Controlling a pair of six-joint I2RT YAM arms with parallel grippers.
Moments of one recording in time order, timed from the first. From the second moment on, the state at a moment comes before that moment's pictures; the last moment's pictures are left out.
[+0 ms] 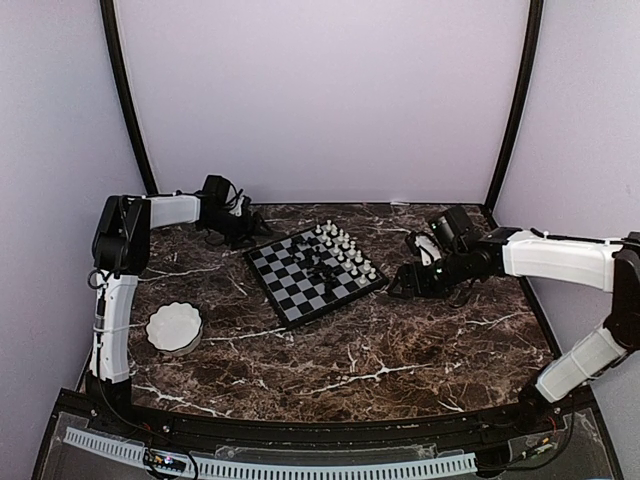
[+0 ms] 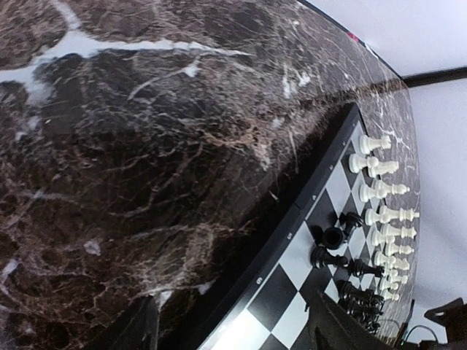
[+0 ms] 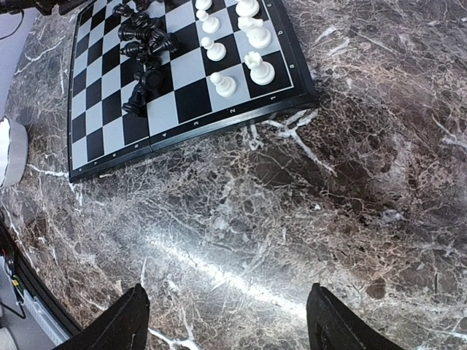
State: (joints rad) left arm -0.23 2.36 1.85 -0.42 0.55 -0.43; right arm 0.59 1.44 0.94 -0.47 -0.23 0.40
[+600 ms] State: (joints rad) left arm -0.23 2.36 1.82 -0.39 0.70 -0.40; right arm 0.58 1.59 0.97 -0.39 -0.28 0.46
